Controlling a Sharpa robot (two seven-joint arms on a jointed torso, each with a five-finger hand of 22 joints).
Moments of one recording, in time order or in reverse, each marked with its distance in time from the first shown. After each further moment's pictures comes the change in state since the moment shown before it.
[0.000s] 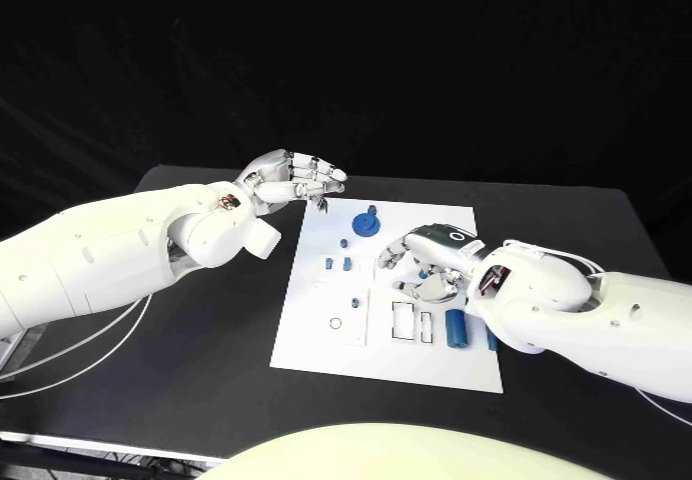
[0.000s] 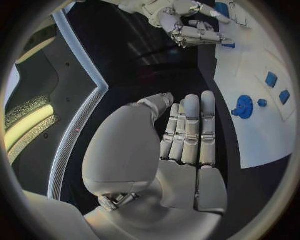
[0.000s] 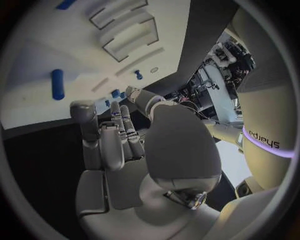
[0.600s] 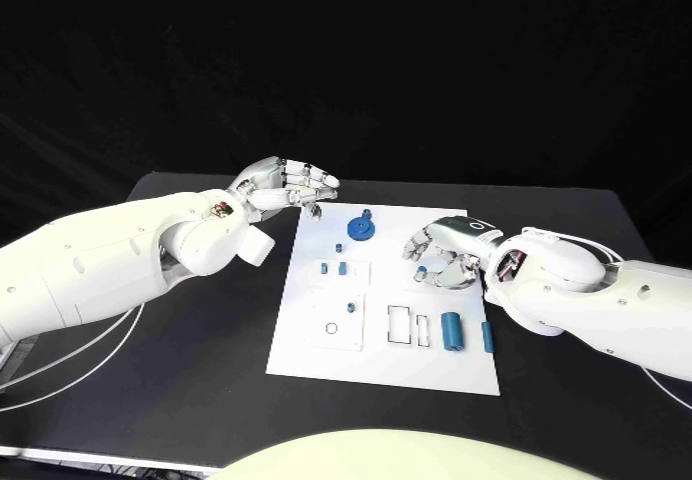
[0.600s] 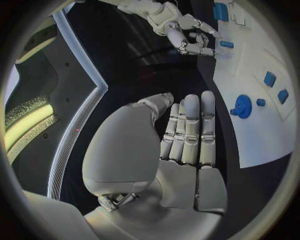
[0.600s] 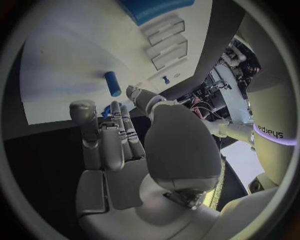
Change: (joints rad) left arm 0.000 -0.002 -0.003 0.000 0.000 0.002 -0.001; left_hand 0.000 0.000 0.000 0.000 0.000 0.000 0.000 0.000 0.000 0.000 0.000 0.000 0.000 0.000 0.000 0.000 0.000 0.000 0.000 0.000 0.000 0.000; right arm 0.016 -0.024 0.002 -0.104 0.034 0.062 -0.003; right_hand -0.004 -0.004 -0.007 0.007 0.004 0.000 0.000 -0.006 -0.003 -0.007 0.001 0.004 -0.006 0.000 0.000 0.004 -0.002 0.000 0.004 -0.001 -0.003 -0.001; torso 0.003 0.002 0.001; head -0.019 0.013
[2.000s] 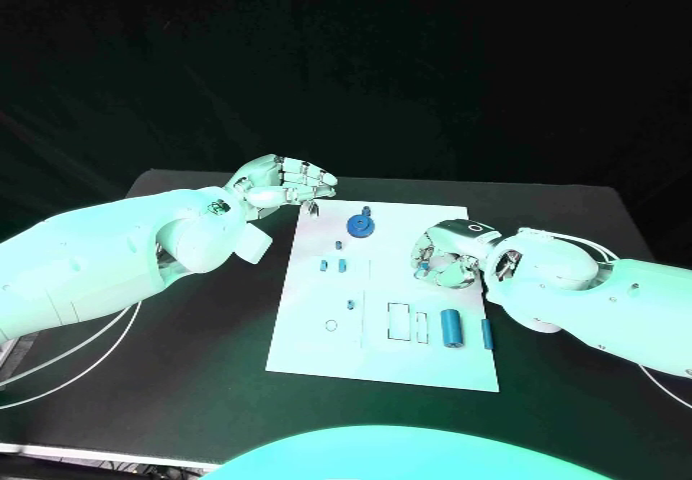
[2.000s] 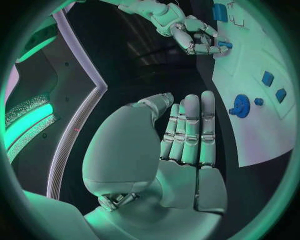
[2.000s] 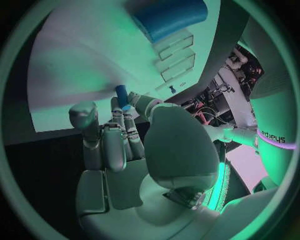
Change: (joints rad) left arm 0.000 -0.006 0.000 0.000 0.001 0.007 -0.007; left_hand 0.000 0.000 0.000 0.000 0.000 0.000 0.000 -0.005 0.000 -0.004 0.004 0.000 0.000 0.000 0.000 0.000 0.001 0.000 0.000 0.000 -0.007 -0.002; right arm -0.015 0.012 0.000 -0.038 -0.016 0.035 -0.019; right_hand 0.024 0.087 0.093 0.048 -0.125 0.110 -0.028 0.049 0.027 0.115 -0.011 0.075 -0.001 0.000 -0.033 0.020 0.028 0.000 0.034 -0.027 0.038 0.047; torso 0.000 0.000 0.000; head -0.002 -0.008
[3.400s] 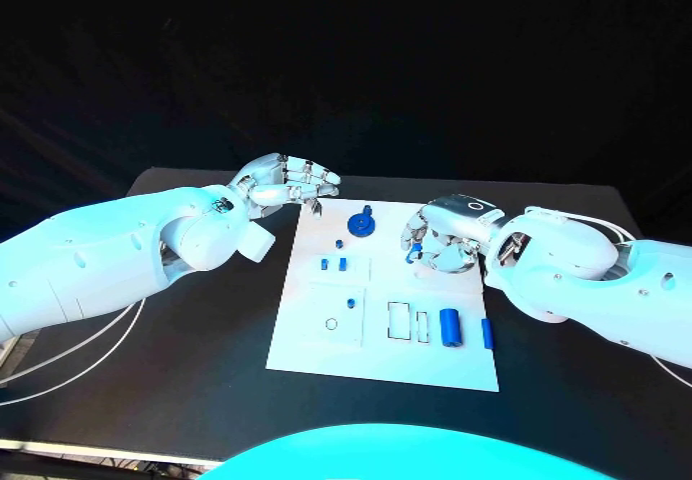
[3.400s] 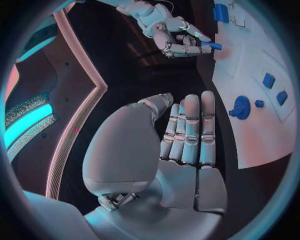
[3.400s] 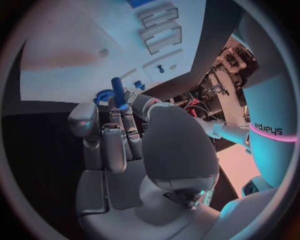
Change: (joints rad) left arm 0.000 0.011 0.000 -0.006 0.000 0.005 -0.005; left_hand -0.004 0.004 -0.003 0.003 0.000 0.000 0.000 0.000 0.000 0.000 0.000 0.000 0.001 0.000 0.000 0.000 0.001 0.000 0.000 0.000 0.000 -0.001; right arm 0.077 -0.037 0.014 0.145 -0.033 -0.020 -0.017; right_hand 0.045 0.003 -0.007 -0.032 -0.002 0.017 0.004 0.012 0.018 0.025 0.026 0.005 0.000 0.000 -0.007 0.012 0.023 0.000 0.013 -0.013 0.053 0.049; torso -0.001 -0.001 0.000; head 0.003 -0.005
